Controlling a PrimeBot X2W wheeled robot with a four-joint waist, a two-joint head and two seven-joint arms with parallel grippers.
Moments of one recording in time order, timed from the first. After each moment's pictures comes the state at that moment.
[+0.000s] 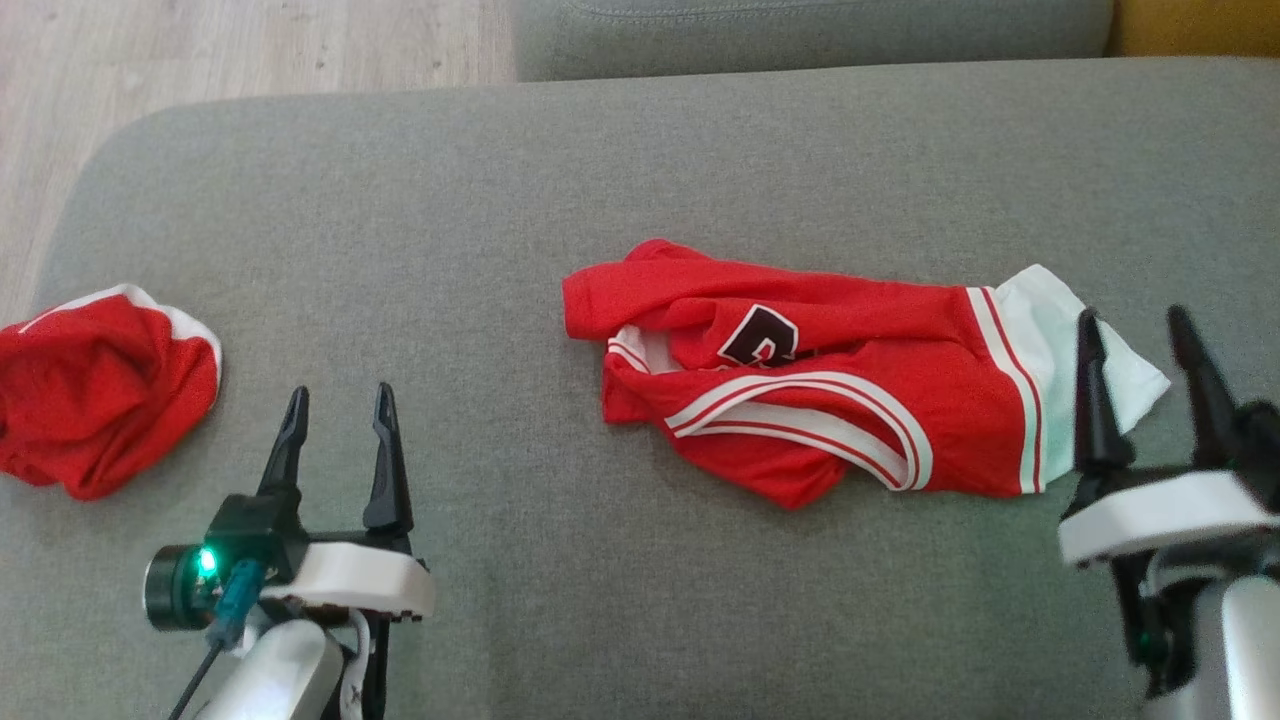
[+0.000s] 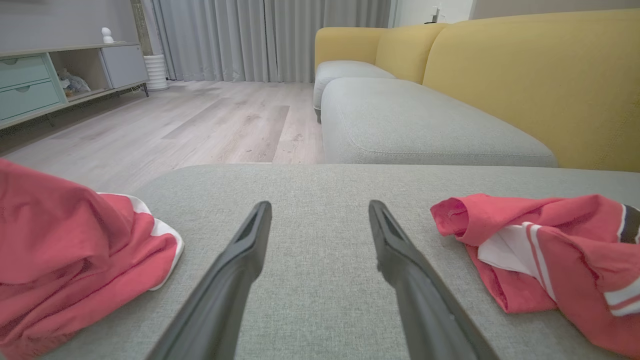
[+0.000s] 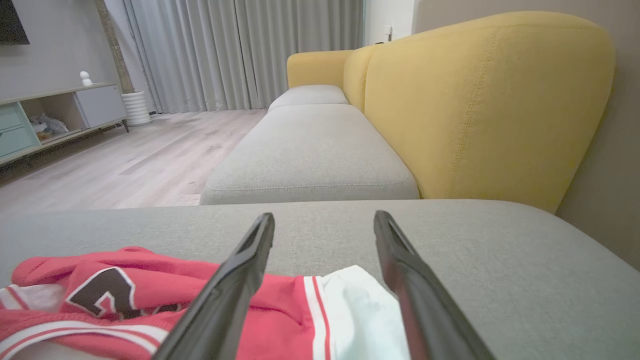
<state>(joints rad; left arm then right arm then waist) -0.21 0.33 -0.52 0.25 -0.56 0.33 -0.25 -0.08 -0.06 -0.13 0.03 0.09 0.13 -0.02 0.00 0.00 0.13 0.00</state>
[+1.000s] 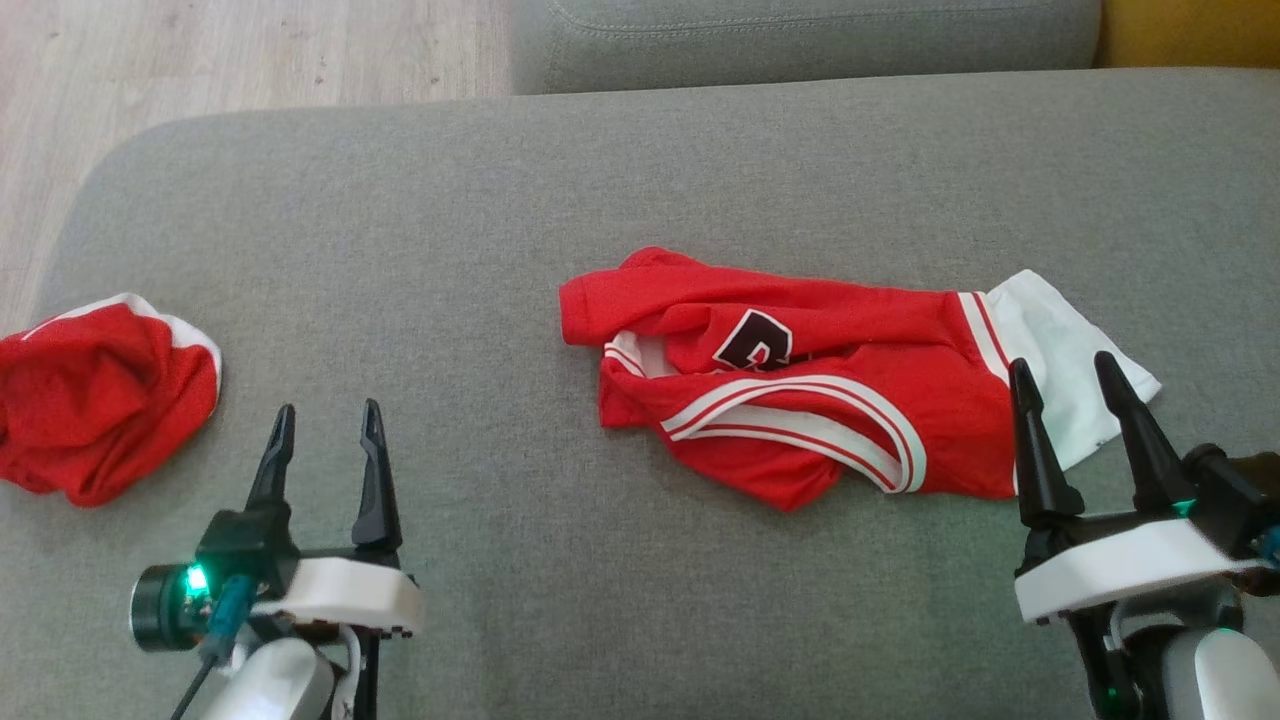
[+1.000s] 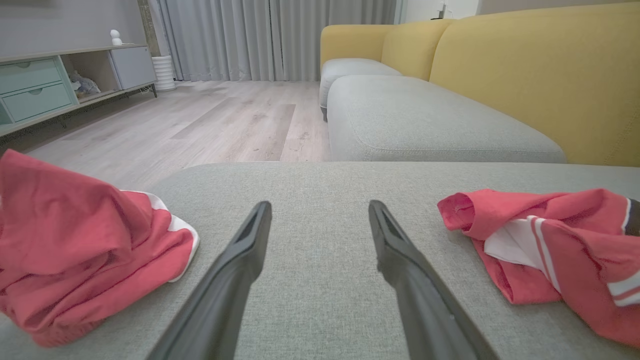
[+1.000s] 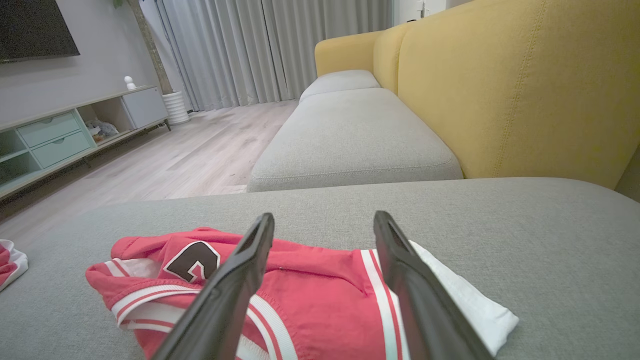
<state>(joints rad) -0.18 0.36 -0.52 0.21 -0.56 0.36 -0.23 0.05 -0.05 -0.02 -0.12 0.18 0.13 0.06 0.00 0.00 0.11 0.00</state>
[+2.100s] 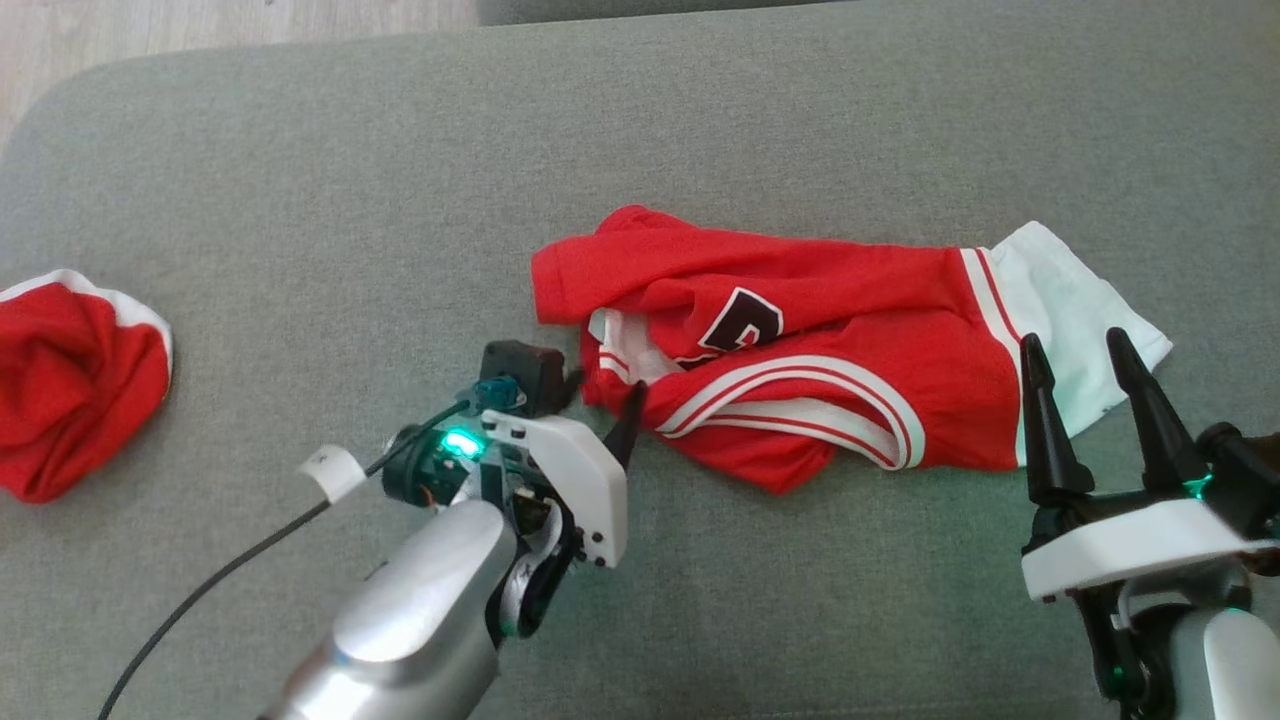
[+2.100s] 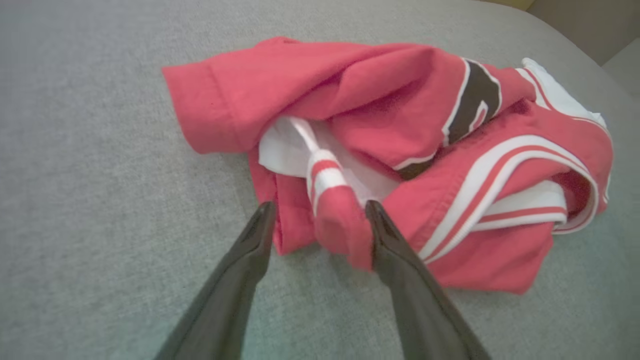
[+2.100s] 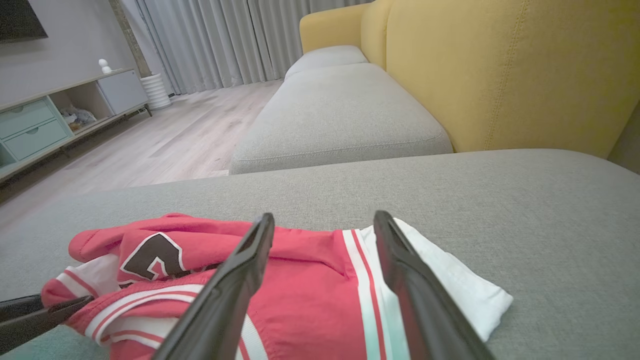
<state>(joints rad) -0.53 0.14 -0.79 0.42 -0.66 0.15 0.29 0.02 -0.05 -0.03 -0.12 0.19 0.13 0.06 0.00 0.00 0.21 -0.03</state>
